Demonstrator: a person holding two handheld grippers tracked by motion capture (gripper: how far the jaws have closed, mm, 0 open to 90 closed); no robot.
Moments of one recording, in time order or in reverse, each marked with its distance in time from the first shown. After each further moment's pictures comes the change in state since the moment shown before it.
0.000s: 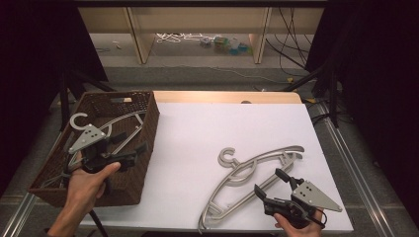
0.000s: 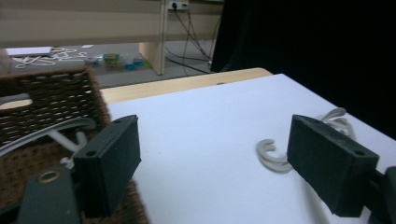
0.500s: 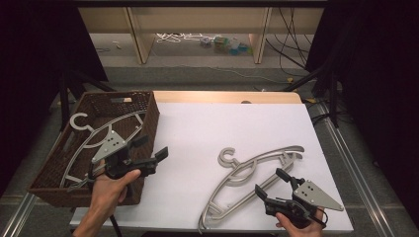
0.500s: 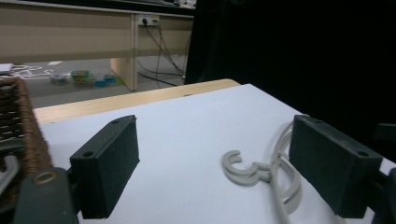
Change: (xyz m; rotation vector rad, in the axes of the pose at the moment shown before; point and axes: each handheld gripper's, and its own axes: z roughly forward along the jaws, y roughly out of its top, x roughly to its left) left arm -0.026 -0.021 0.024 -0.065 -0.109 0.030; right arm -0.002 -0.001 0.002 -0.037 0.022 0.022
